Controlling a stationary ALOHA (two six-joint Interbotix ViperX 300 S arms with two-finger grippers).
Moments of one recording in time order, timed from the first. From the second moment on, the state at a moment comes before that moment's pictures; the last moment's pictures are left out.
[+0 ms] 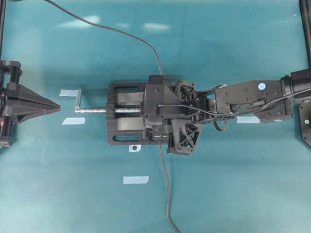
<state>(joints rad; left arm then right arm) -0.04 -1.00 1.19 0.01 0.01 -0.07 0.05 0.08 0.44 -0.01 0.43 0.13</state>
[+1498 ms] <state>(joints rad) -0.04 -1.00 1.20 0.01 0.01 -0.07 0.04 0.08 0.39 -0.02 0.53 0.13</state>
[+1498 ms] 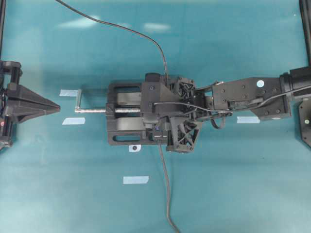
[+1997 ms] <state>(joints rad) -0.04 -1.00 1.20 0.01 0.01 -0.07 0.05 0.09 0.39 -0.02 0.54 0.13</state>
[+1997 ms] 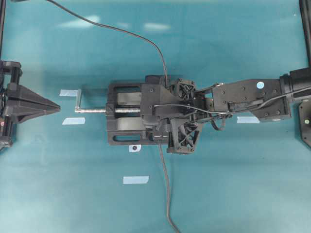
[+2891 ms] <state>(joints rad) -0.04 -1.00 1.20 0.01 0.01 -0.07 0.05 0.11 0.37 -0.03 0.55 0.13</state>
